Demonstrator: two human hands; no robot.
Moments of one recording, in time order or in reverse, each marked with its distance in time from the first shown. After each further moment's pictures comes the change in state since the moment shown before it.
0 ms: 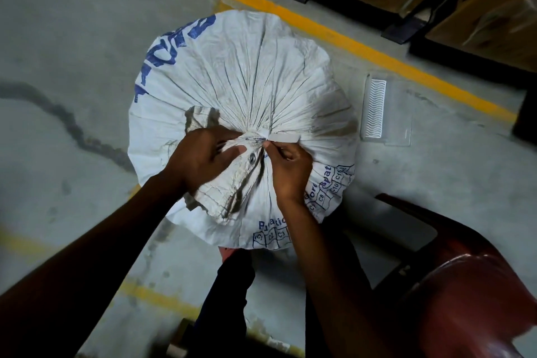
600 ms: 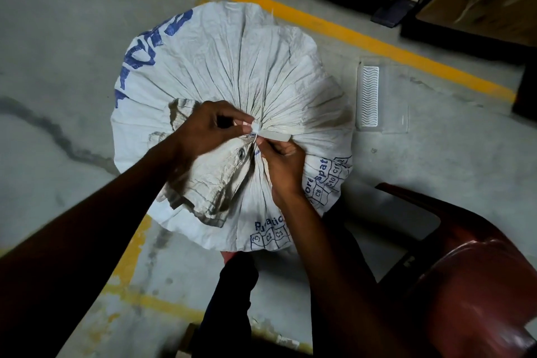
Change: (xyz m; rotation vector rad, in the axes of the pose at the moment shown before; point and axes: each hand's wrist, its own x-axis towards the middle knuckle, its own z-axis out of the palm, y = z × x) left_hand 0.066 -0.006 0.020 -0.428 -0.133 -0.091; right_hand 0.015 0.016 0.000 0.405 -0.149 0.146
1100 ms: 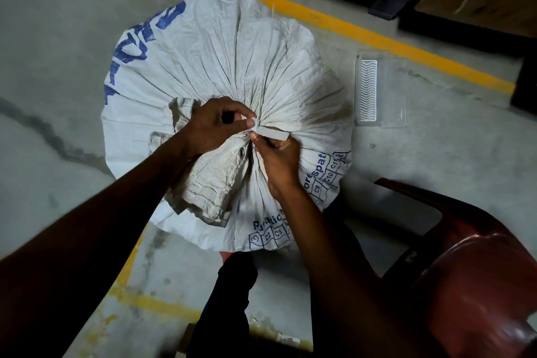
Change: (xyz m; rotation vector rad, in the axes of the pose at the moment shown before) left_hand 0.009 -0.005 0.018 -0.003 0.046 0.001; right_hand 0.011 0.014 0.003 0.004 -0.044 -0.038
